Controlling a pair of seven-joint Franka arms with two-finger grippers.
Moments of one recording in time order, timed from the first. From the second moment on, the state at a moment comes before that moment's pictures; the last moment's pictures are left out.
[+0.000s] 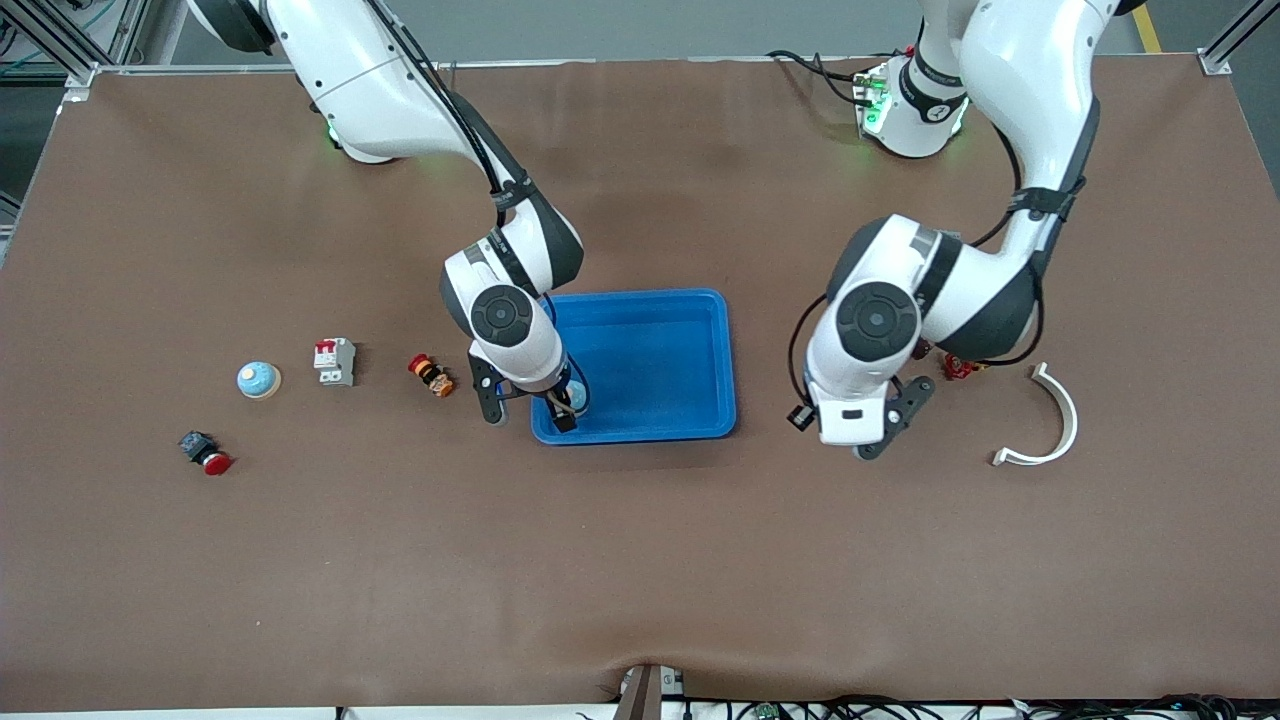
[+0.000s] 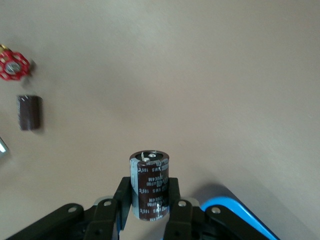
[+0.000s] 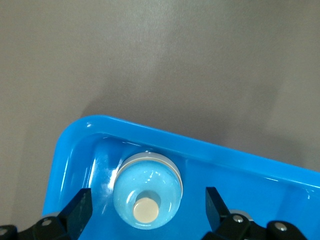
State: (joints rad) left arm -0.25 0.54 -0.23 -1.52 0.18 1.92 -1.33; right arm 0.61 0.68 -0.01 -1.67 0.09 2.35 1.78
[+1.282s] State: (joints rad) left arm 0.08 0.56 -0.22 -1.80 0.23 2.10 -1.07; right arm 0.62 0.74 -0.02 -1.62 0.05 2.37 1.79
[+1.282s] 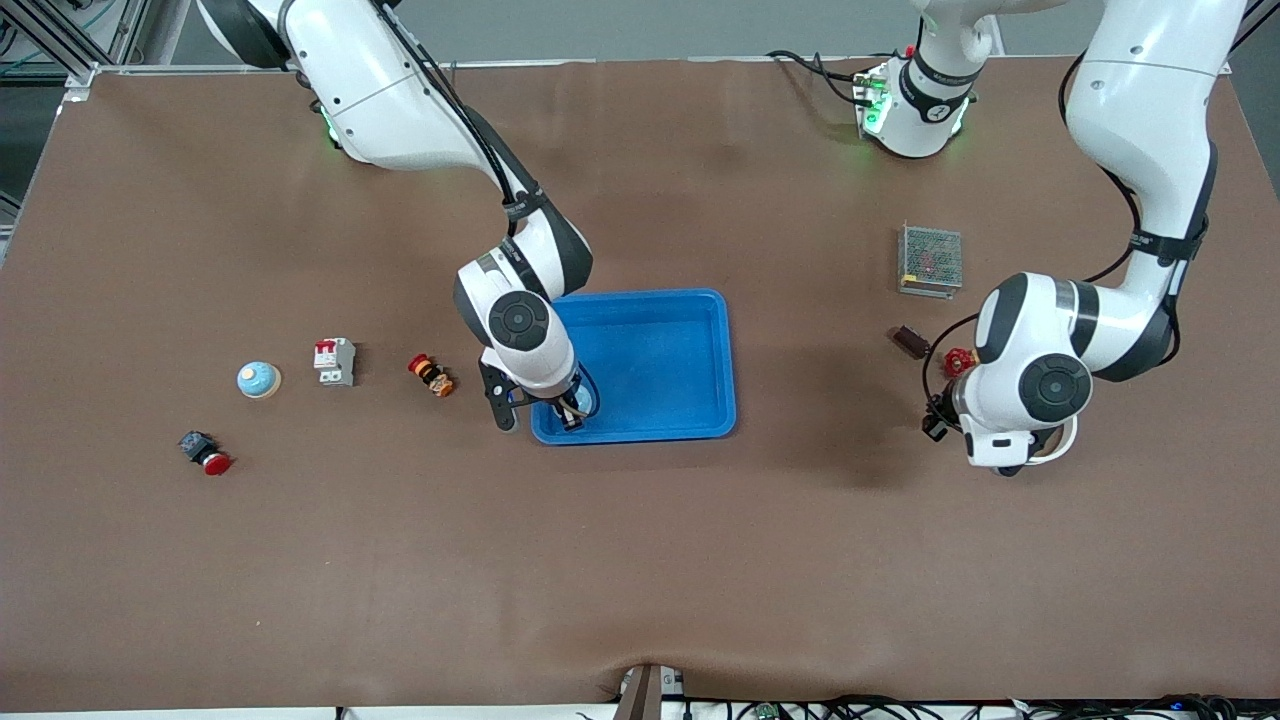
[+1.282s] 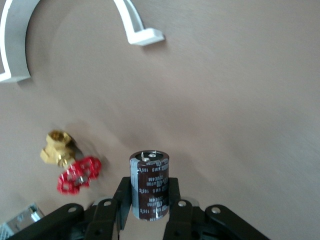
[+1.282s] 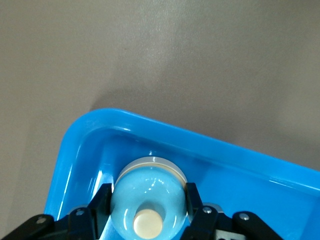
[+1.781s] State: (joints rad) left arm 0.10 0.63 -0.22 -1.80 0.34 2.15 -1.06; right arm 0.65 0.74 -0.01 -1.49 0.05 2.19 1.83
